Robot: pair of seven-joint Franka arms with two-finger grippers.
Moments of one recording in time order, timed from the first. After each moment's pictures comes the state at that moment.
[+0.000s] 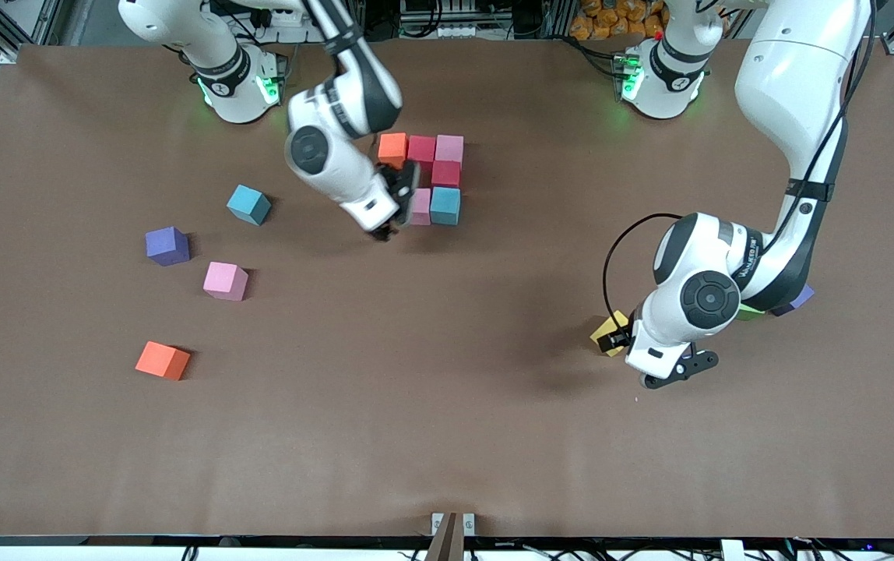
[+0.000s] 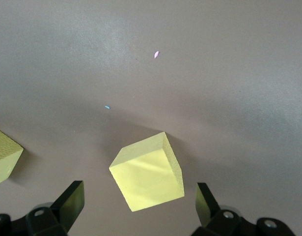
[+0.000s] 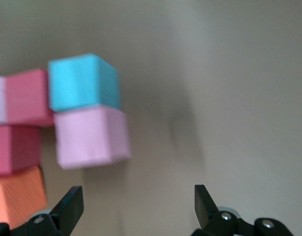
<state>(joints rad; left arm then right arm) -0.11 0.62 -0.23 -1.57 0.17 2.06 -0.74 1.29 0.31 -0.67 -2.19 0.70 2.33 -1.19</state>
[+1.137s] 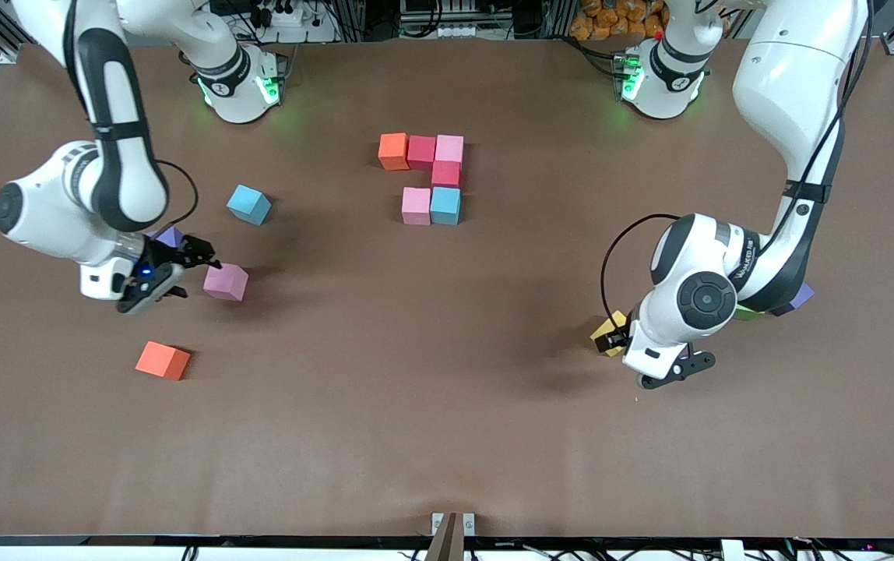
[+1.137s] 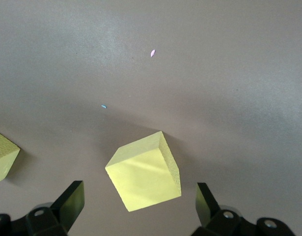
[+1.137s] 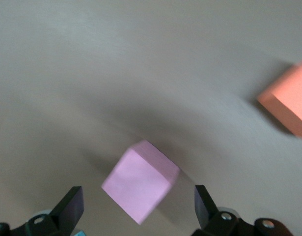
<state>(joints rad) -0.12 0.63 -0.23 -1.56 0.17 2.06 -0.74 0.77 0.31 -0.87 -2.21 0.67 2.22 -1.03</state>
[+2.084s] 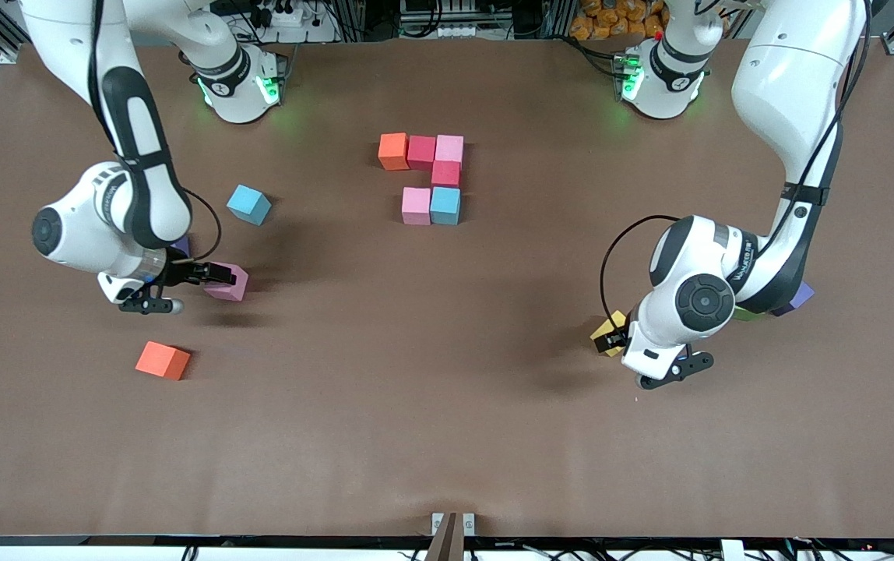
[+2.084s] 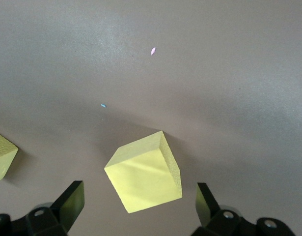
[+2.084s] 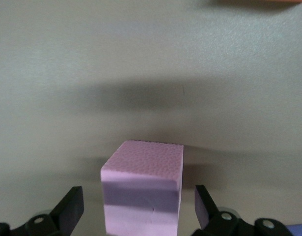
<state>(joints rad) -0.12 0.63 -0.23 -1.56 0.17 2.06 -0.74 0.60 0.40 -0.61 -2.21 0.66 2.31 -0.39</state>
